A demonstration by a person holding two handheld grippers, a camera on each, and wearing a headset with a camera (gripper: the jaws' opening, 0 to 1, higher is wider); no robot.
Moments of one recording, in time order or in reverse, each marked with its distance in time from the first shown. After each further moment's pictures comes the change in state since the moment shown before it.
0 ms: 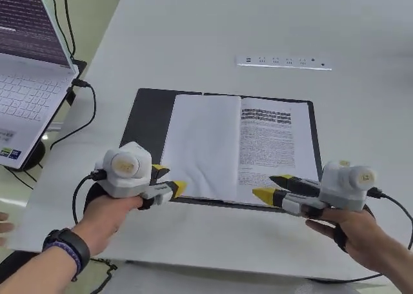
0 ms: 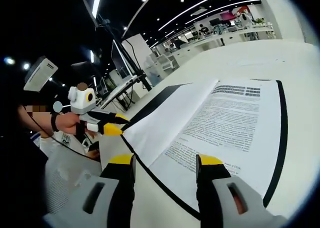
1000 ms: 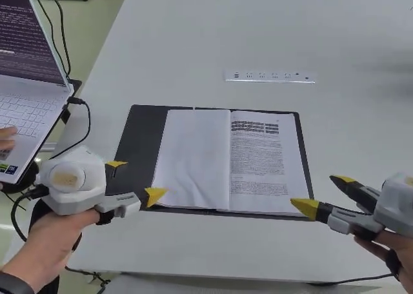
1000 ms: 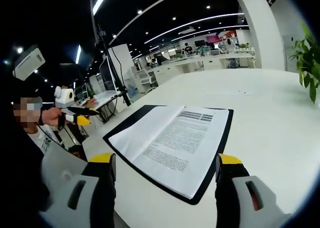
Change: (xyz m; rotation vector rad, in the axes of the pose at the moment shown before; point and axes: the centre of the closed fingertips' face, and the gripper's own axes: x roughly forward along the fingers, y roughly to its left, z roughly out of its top) left arm -0.081 0.006 0.033 0.009 -0.121 0.080; right arm -0.102 0.003 0.025 -0.110 -0.115 -0.231
